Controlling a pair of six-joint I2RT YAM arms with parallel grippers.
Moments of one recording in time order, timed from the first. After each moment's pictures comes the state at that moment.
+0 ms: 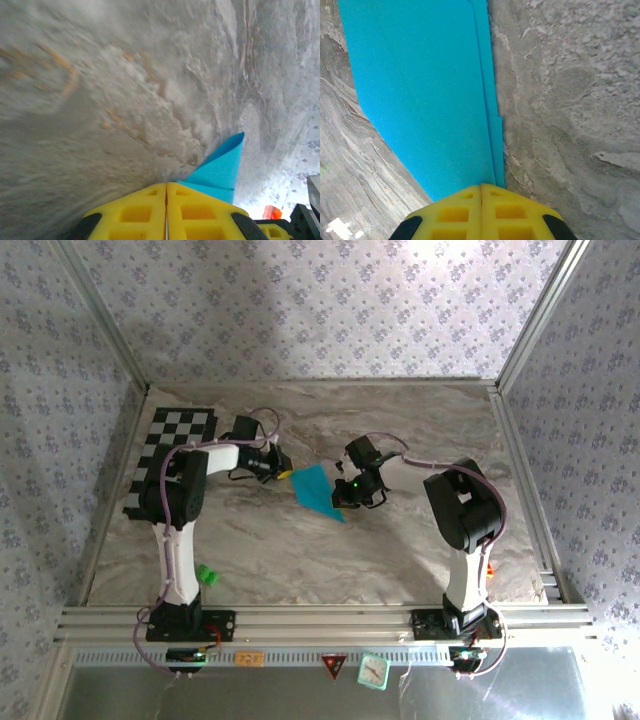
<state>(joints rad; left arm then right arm) -0.26 2.10 1.28 -0.24 0.66 -0.64 0.53 1.93 1.15 -0.44 -0.45 0.40</state>
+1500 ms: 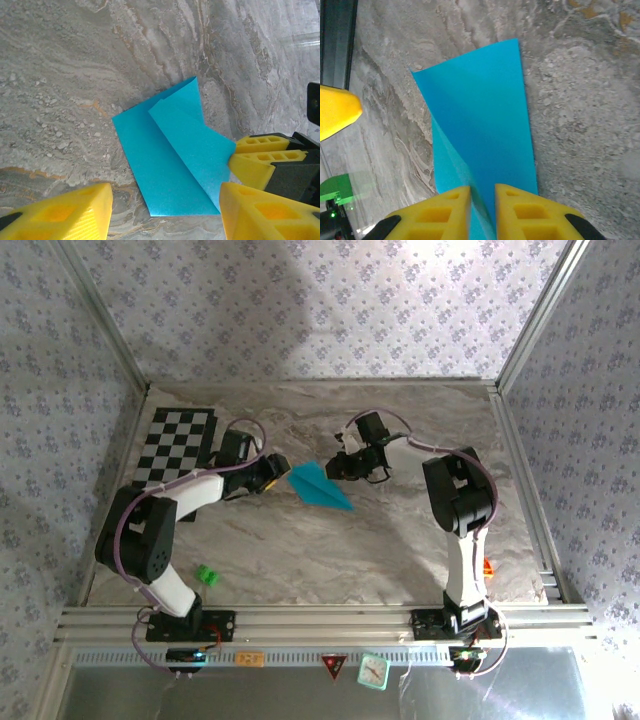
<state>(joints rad) -0.36 1.63 0.89 -0.08 0.40 -0.88 0.42 2.05 1.35 -0.34 -0.68 0.28</state>
